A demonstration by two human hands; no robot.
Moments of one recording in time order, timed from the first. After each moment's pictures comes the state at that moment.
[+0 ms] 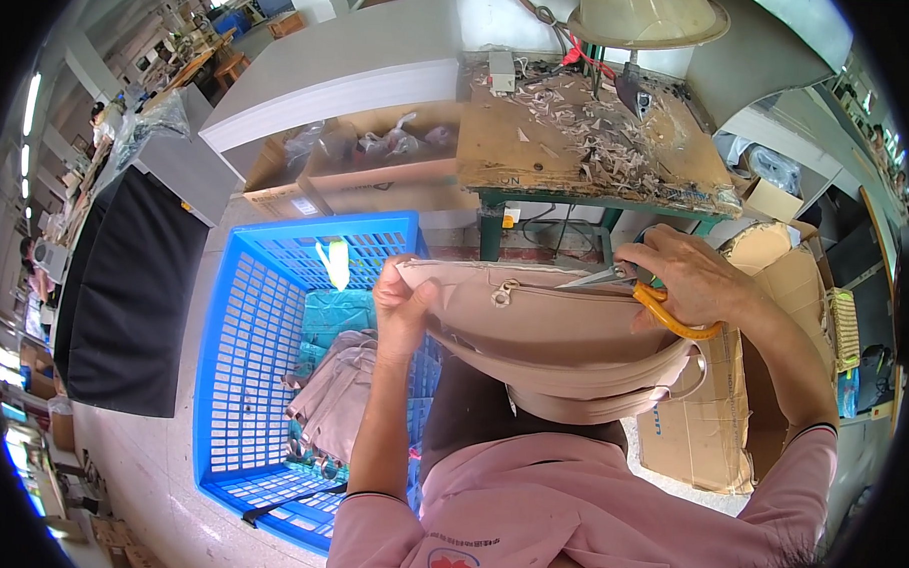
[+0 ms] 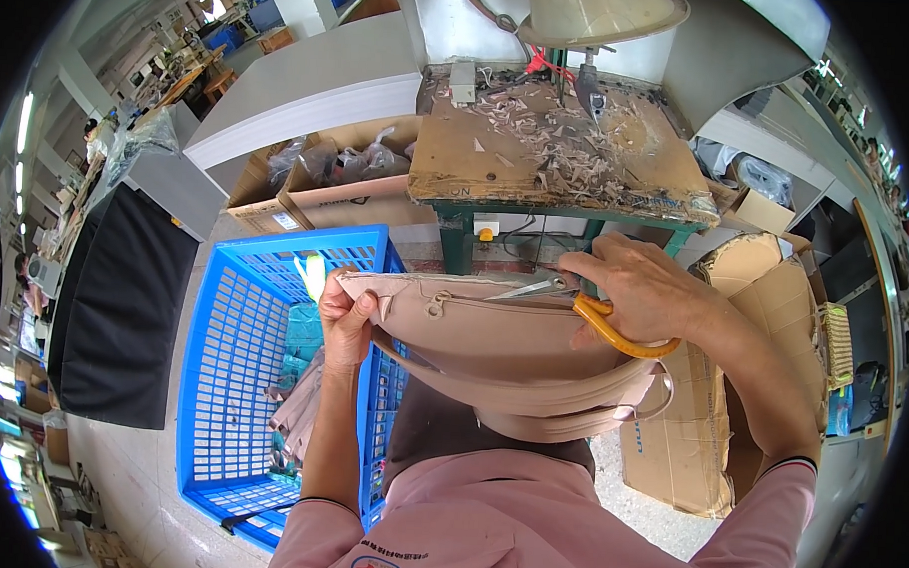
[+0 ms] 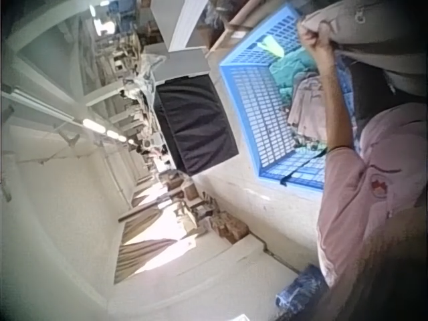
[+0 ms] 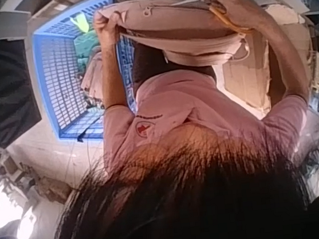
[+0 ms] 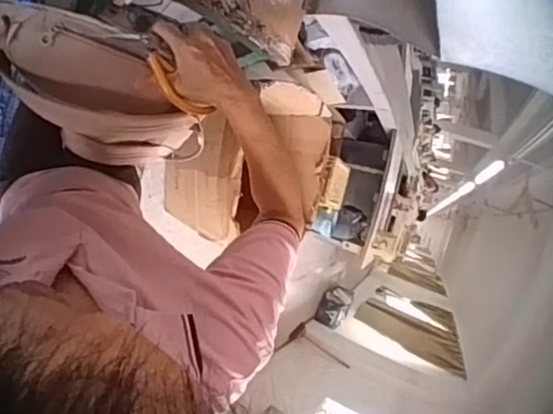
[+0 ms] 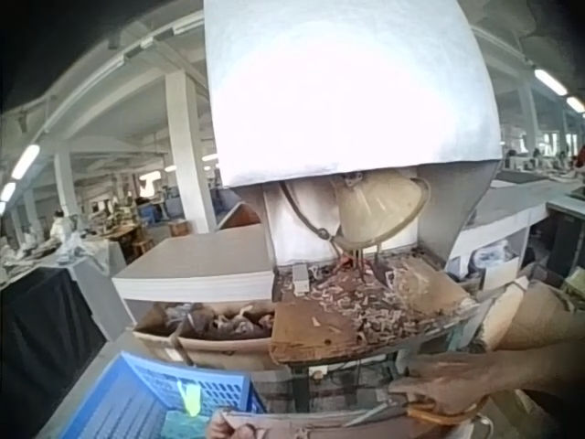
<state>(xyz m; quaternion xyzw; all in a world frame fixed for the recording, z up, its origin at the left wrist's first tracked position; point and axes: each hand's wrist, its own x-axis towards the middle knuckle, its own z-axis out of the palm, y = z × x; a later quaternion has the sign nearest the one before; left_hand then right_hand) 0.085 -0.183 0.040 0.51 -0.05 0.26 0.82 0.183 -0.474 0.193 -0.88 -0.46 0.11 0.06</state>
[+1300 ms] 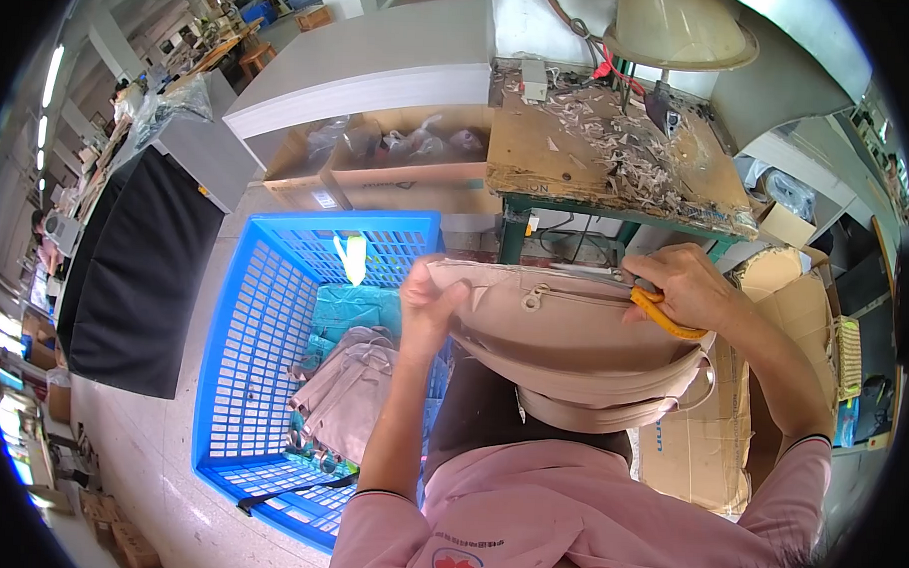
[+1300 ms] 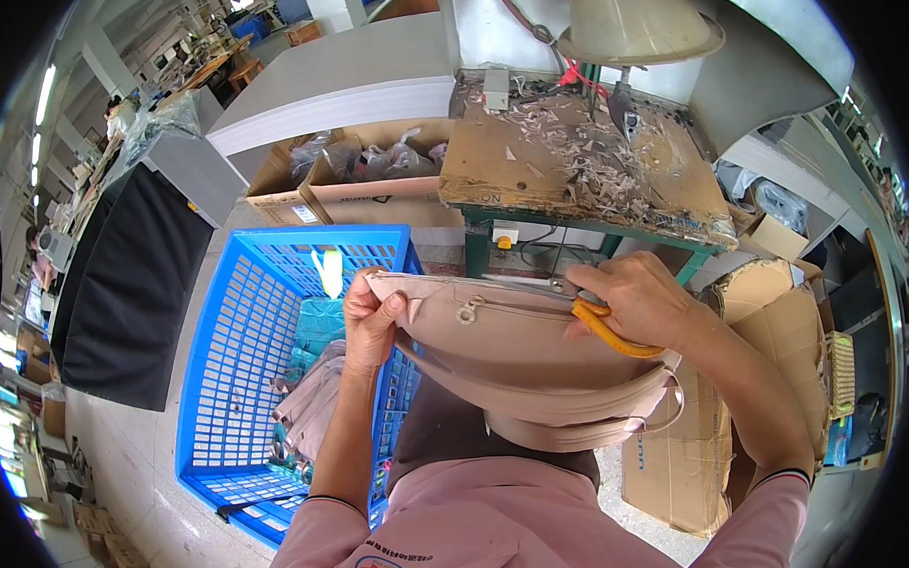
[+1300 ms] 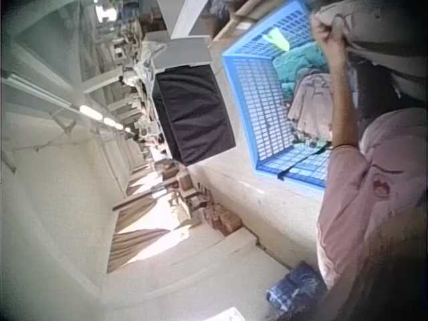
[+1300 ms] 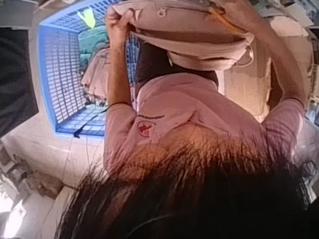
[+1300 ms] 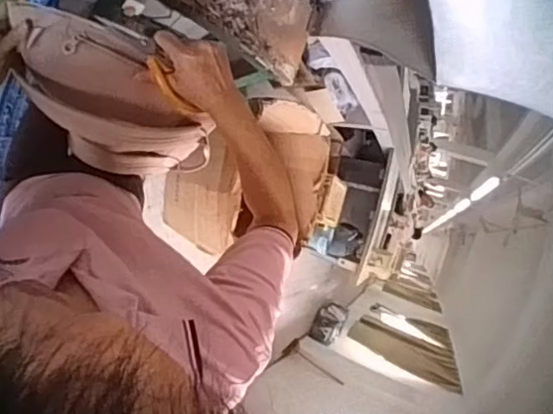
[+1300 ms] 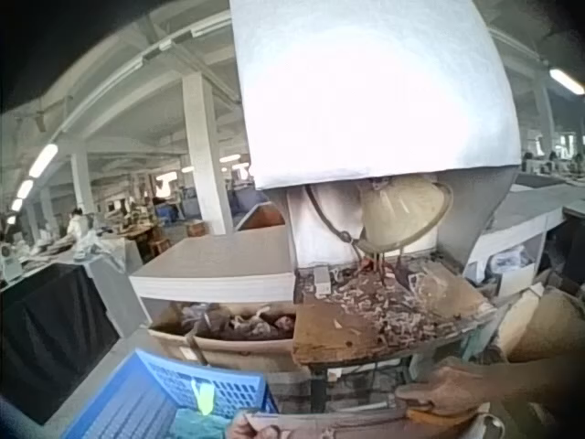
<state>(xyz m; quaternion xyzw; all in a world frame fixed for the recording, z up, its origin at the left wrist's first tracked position) 0.081 -0.191 0.049 0.50 -0.03 0.26 0.82 0.198 -0.459 0.164 -0.80 -0.59 -0.05 0.08</state>
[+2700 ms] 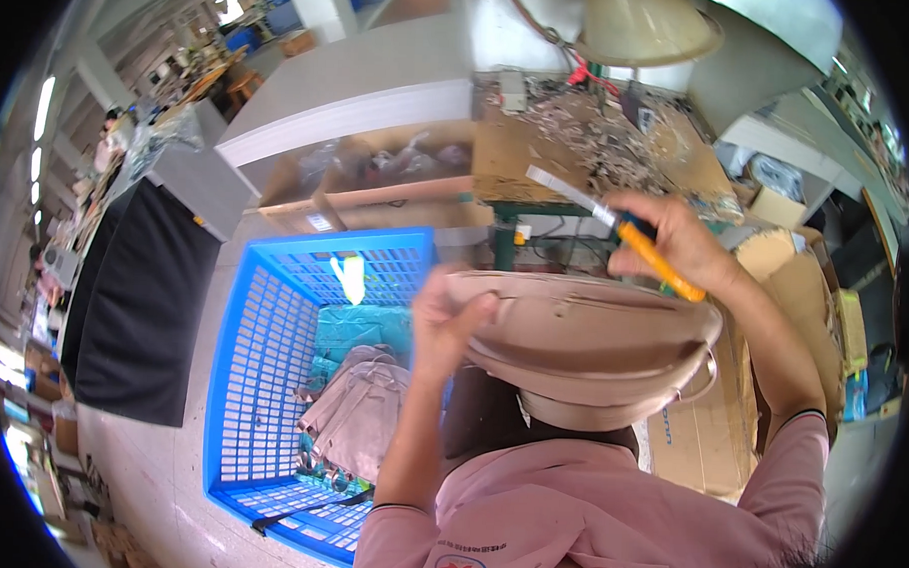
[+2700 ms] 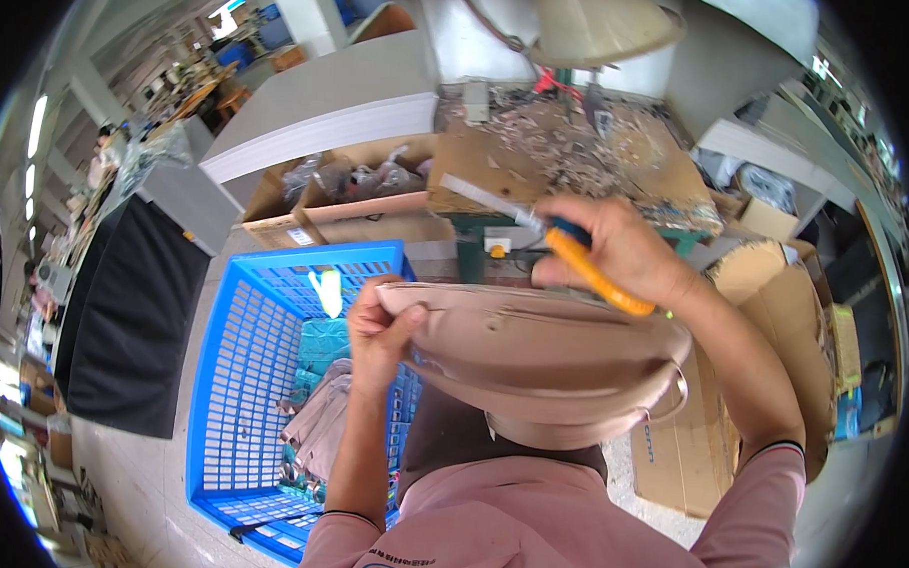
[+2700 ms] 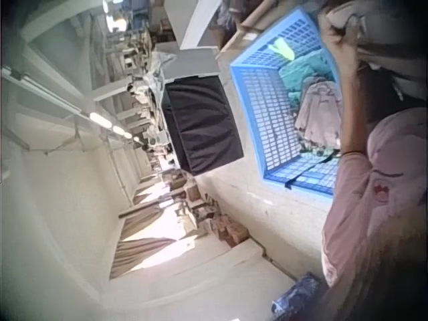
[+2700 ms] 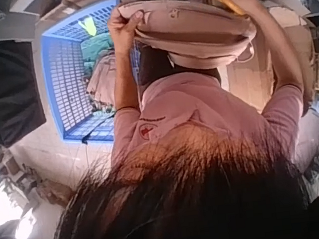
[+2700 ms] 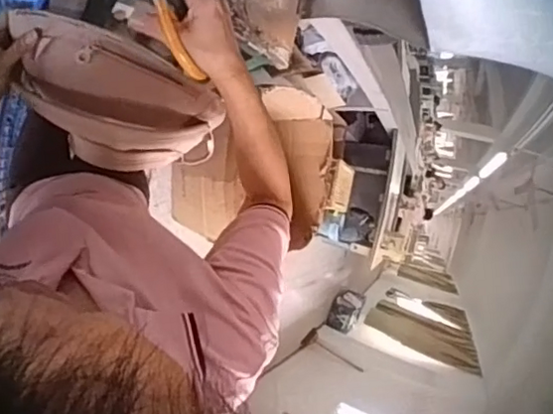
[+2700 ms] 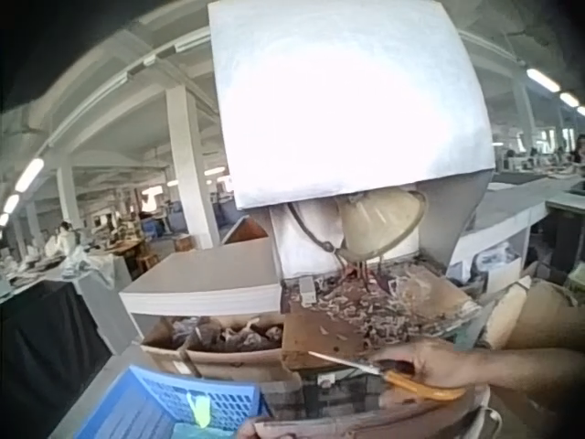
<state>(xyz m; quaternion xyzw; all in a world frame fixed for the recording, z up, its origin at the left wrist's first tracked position) 0.071 -0.225 0.090 0.59 -0.05 0.24 0.77 0.193 -0.445 0.193 -0.80 -0.46 0.04 0.39</state>
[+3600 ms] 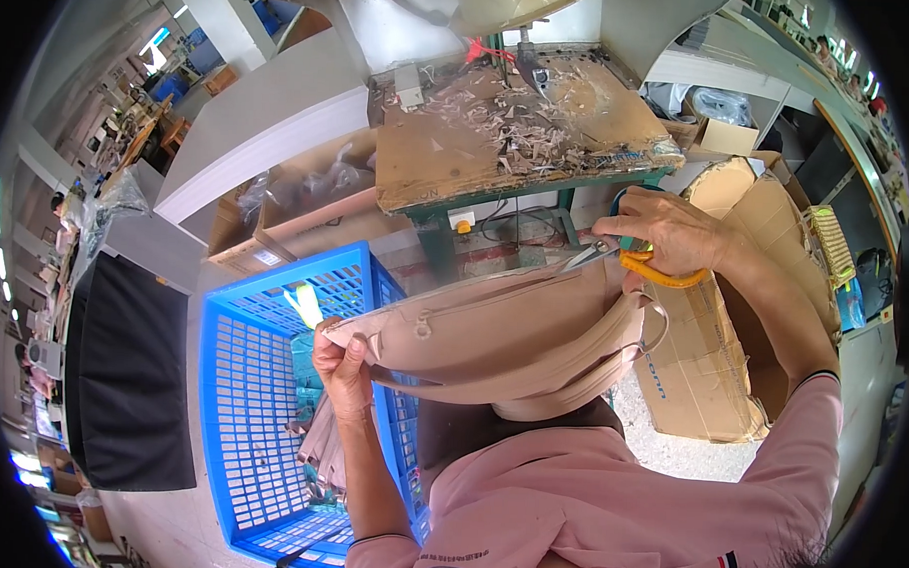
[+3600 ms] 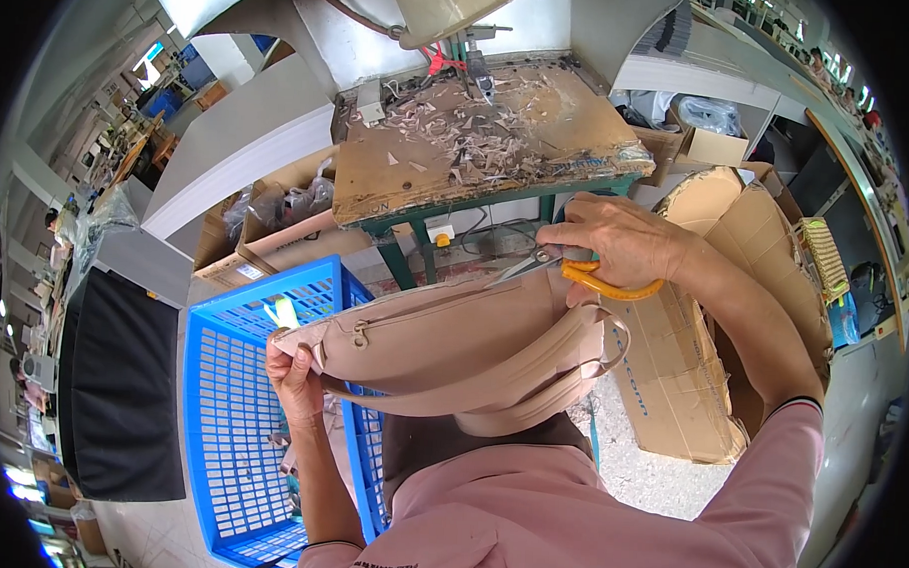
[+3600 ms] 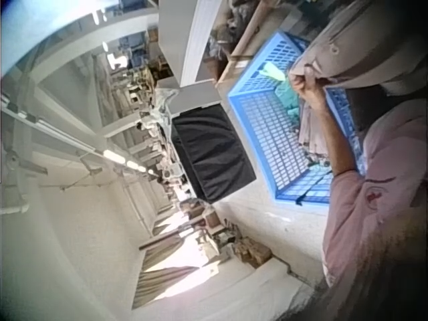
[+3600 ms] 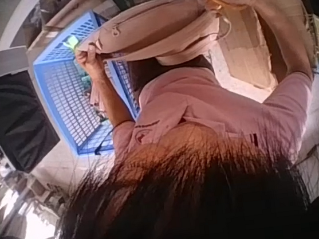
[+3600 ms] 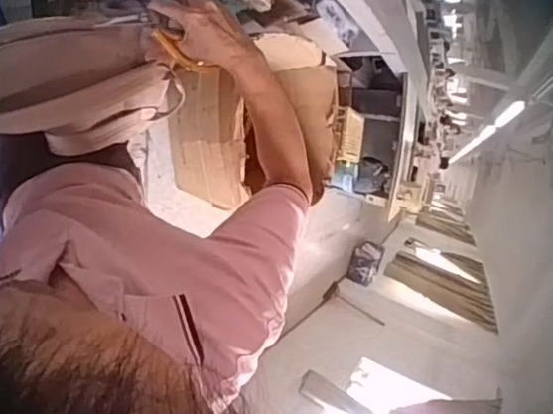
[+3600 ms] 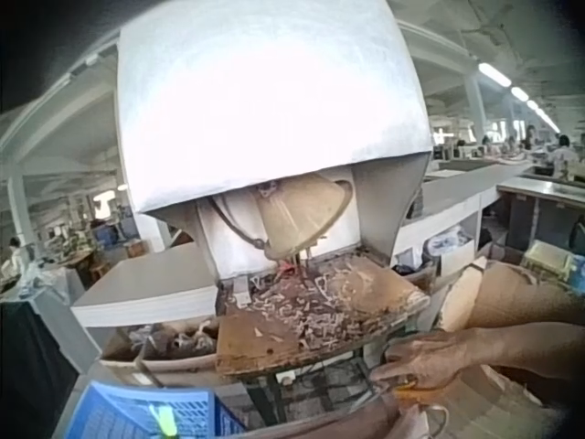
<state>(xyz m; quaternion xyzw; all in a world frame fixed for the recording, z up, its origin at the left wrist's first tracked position) 0.054 -0.185 0.045 0.54 0.01 0.30 0.79 0.210 -0.541 0.168 -0.86 -0.51 0.00 0.08</state>
